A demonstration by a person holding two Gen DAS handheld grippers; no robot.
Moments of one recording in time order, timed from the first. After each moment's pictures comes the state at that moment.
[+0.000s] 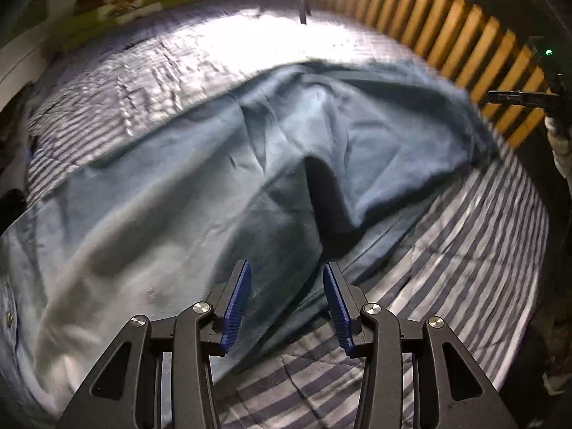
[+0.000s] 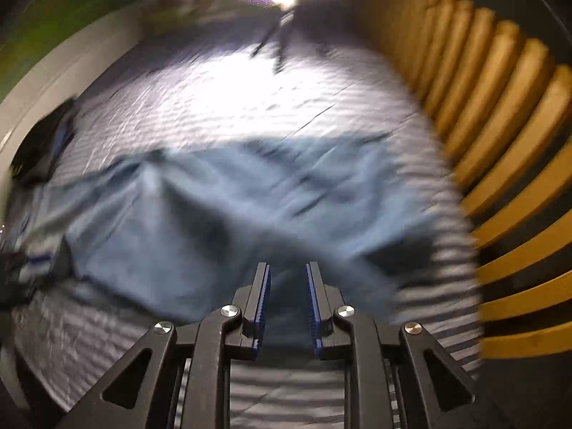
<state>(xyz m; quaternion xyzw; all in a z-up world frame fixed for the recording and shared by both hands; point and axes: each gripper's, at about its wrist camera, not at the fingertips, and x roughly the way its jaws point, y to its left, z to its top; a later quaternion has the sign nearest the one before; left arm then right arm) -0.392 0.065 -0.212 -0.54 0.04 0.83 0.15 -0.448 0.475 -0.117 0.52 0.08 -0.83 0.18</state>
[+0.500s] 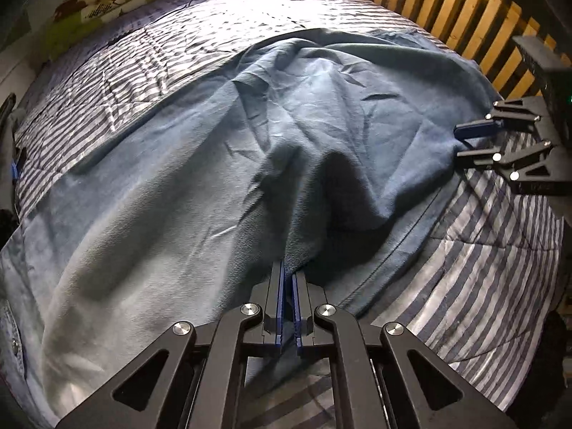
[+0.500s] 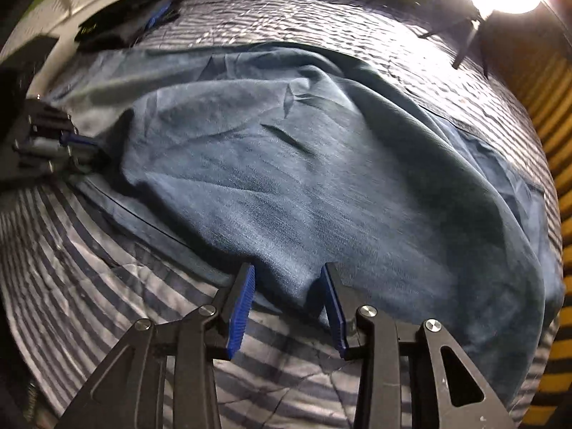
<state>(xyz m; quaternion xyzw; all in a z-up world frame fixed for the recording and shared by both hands) -0.415 0.073 -0.237 -0.56 0.06 0.81 0.15 -0.393 0.330 -0.200 0.51 0.23 -0.76 0.32</state>
